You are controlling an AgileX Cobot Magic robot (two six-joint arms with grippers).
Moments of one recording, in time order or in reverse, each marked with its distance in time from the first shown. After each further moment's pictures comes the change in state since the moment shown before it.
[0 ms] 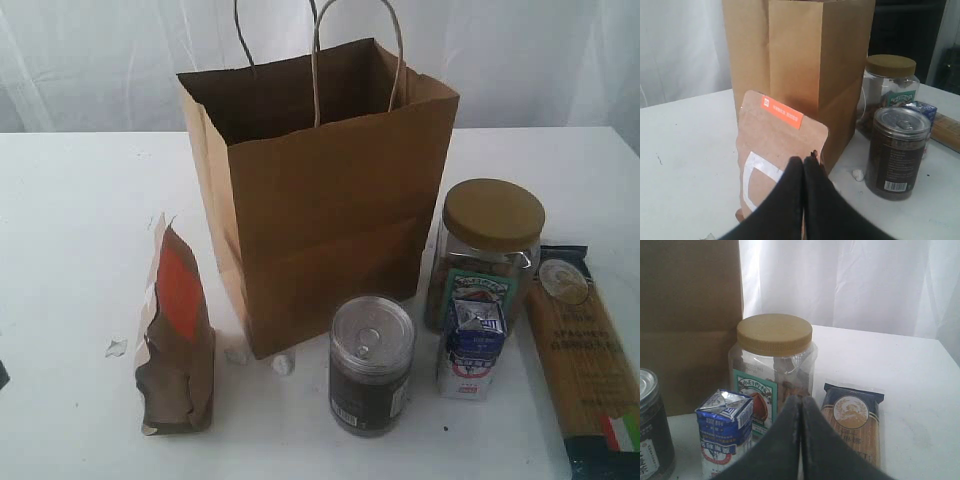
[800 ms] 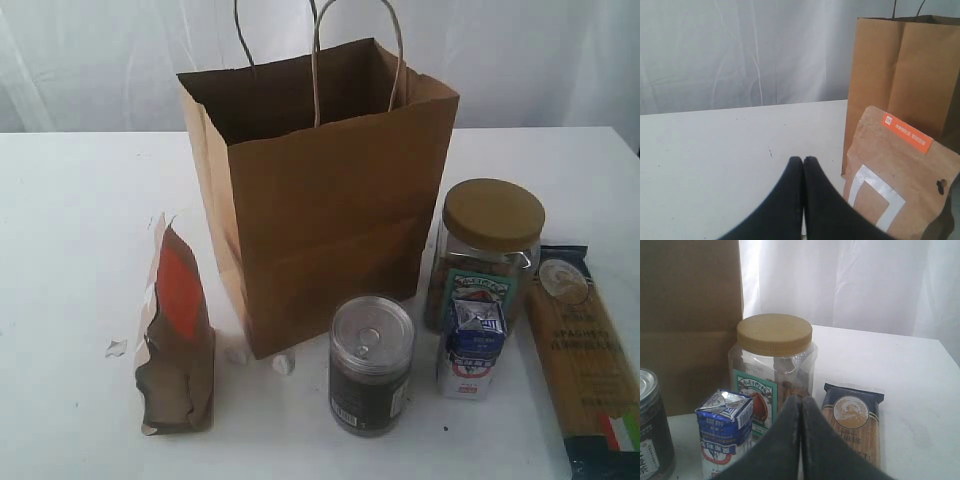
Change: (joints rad) left arm 0.374 -0.095 0.002 -0.018 0.051 0.000; right arm 0.000 0.000 0.000 0.000 0.000 0.000
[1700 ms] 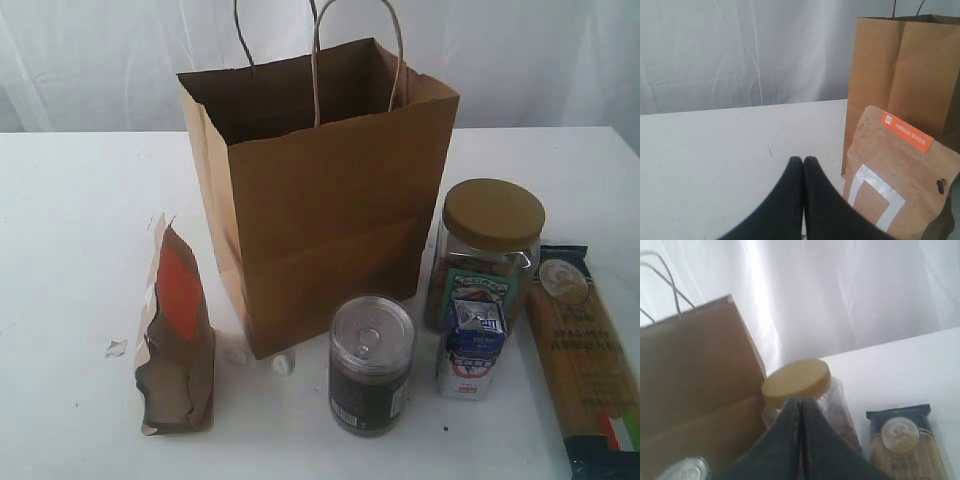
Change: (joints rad) left arm 0.000 0.000 0.000 0.000 0.000 0.004; right arm 0.000 0.000 0.000 0.134 -0.157 0.244
